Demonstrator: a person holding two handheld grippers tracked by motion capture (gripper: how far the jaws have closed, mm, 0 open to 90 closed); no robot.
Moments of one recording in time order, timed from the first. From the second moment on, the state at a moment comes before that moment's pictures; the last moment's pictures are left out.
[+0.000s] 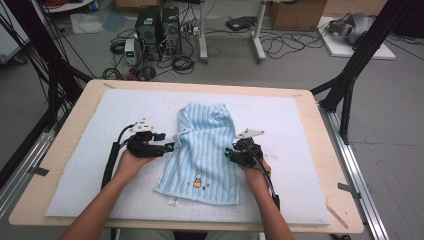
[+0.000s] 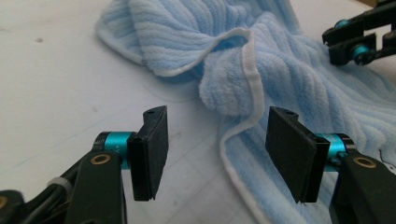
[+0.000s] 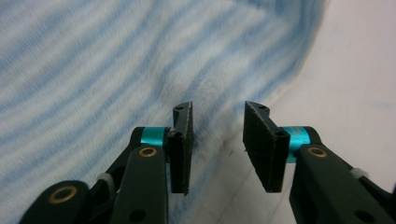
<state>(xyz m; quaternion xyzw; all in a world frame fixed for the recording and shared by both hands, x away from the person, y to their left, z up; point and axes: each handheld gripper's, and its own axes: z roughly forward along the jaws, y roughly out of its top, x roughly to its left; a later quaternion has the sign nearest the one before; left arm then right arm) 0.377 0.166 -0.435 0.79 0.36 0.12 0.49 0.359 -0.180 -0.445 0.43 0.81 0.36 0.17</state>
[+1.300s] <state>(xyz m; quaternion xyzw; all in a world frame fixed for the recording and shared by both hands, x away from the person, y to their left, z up) 0.410 0.188 -0.446 0.75 0.43 0.12 0.49 0.343 -0.197 -0.435 0.44 0.77 0.44 0.14</state>
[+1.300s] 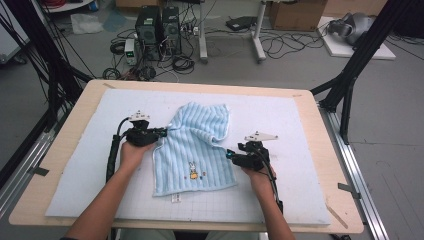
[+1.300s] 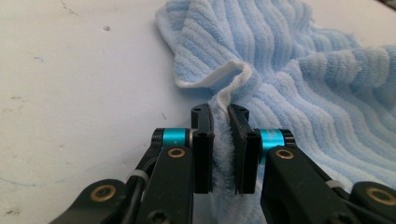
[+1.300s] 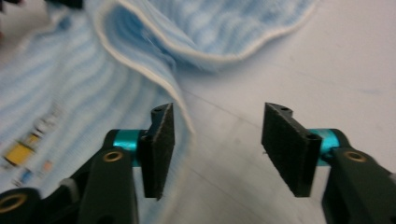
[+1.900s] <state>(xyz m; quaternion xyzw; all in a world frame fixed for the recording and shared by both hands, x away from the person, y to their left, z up) 0.405 0.206 -0.442 0.73 0.46 0.09 0.50 0.332 -0.184 -0.438 0.40 0.84 0.36 0.08</state>
